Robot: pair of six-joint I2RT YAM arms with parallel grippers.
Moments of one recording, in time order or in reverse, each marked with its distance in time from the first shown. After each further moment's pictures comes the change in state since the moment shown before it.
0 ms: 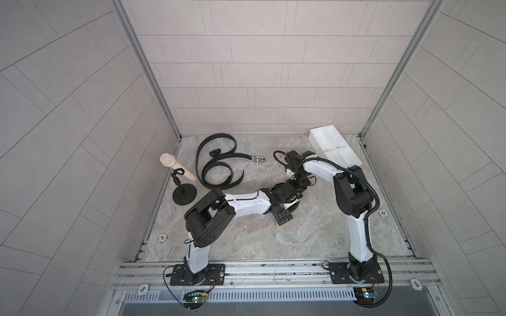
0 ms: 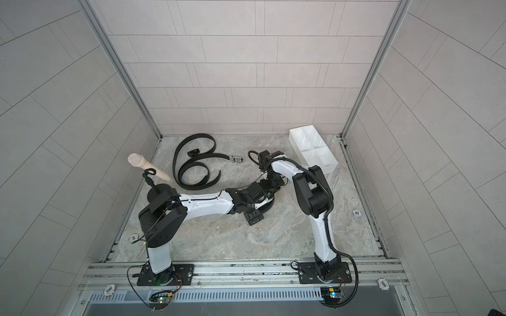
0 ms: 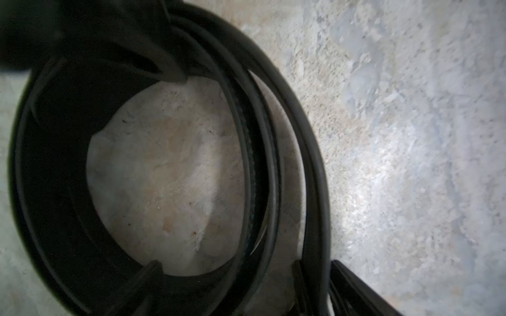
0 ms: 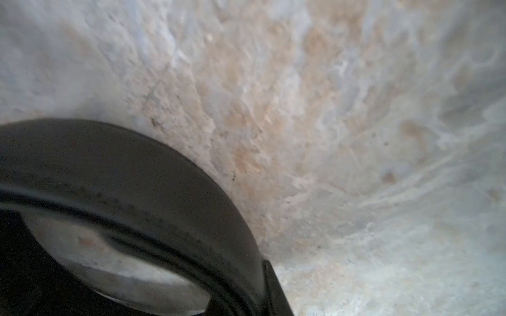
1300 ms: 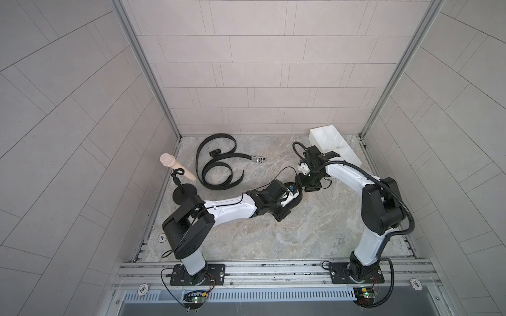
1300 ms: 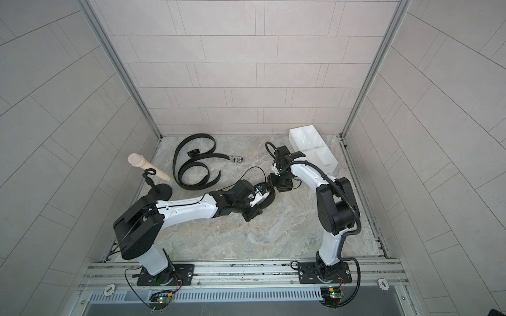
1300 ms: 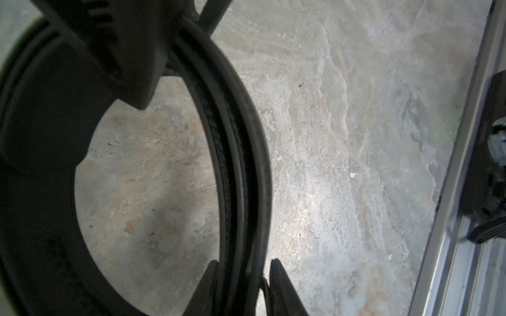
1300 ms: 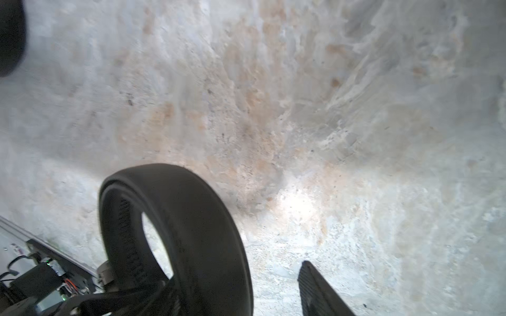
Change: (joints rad) left arm 0.042 -0.205 -0.186 0.237 0.291 -0.239; right arm -0.103 -0.362 -0.267 0.140 -0.265 0.208
